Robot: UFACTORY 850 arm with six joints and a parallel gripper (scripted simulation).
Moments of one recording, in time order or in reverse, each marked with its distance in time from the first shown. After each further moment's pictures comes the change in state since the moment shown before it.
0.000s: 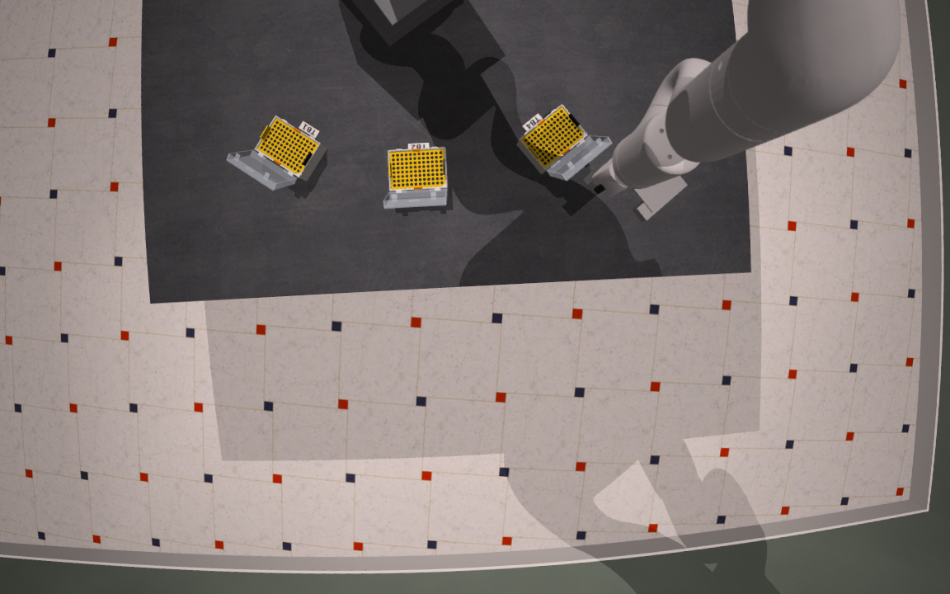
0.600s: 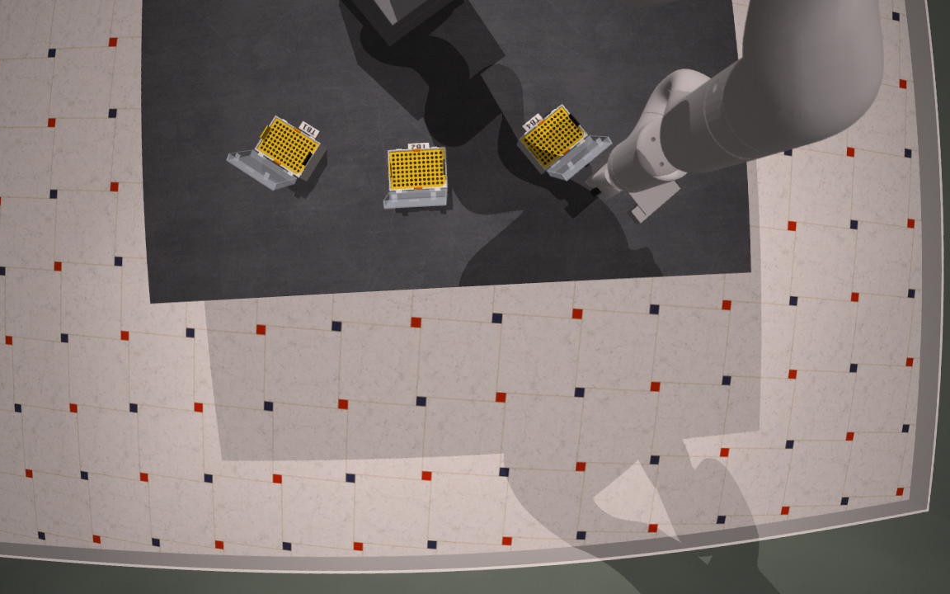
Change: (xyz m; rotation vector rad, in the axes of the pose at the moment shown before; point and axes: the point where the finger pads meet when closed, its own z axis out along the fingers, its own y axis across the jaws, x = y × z) arm 0.000 0.001 0.026 0.009 -0.008 0.000
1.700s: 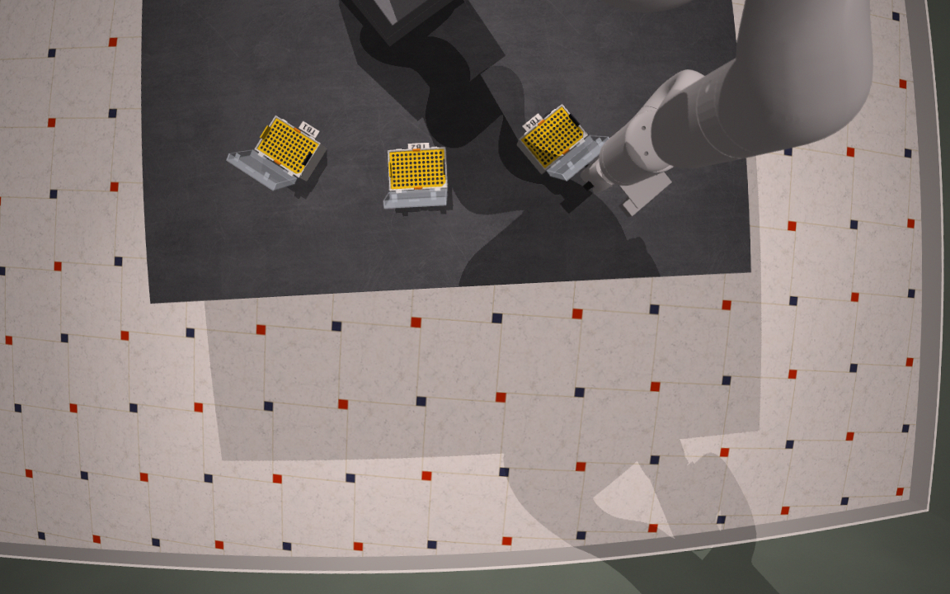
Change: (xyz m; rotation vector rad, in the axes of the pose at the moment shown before) arm -0.015 0.000 0.010 0.004 0.005 0.001
